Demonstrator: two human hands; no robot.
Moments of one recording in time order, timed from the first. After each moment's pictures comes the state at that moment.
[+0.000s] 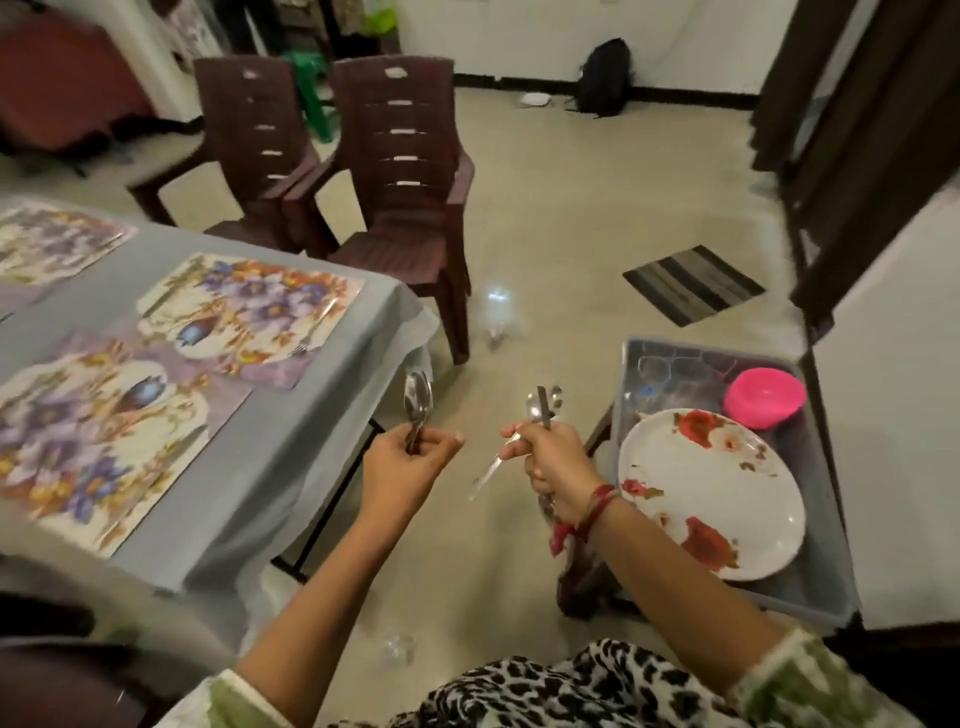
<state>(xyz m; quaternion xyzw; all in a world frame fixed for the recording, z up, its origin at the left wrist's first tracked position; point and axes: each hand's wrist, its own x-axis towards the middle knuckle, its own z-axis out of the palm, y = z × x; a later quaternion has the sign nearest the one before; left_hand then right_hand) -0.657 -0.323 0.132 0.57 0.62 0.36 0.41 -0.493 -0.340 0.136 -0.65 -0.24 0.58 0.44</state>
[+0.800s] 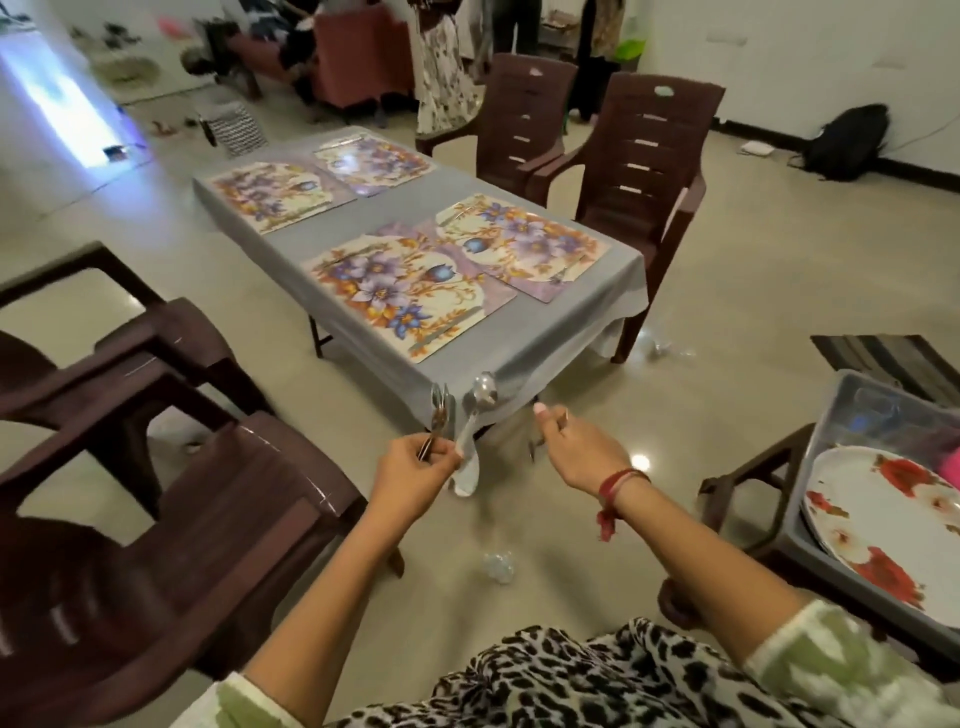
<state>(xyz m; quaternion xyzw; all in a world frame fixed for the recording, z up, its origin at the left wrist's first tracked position) -0.947 -0.550 0.133 0.44 0.71 0.41 0.37 -0.755 -0.479 0.146 -0.61 -0.72 0.31 0.08</state>
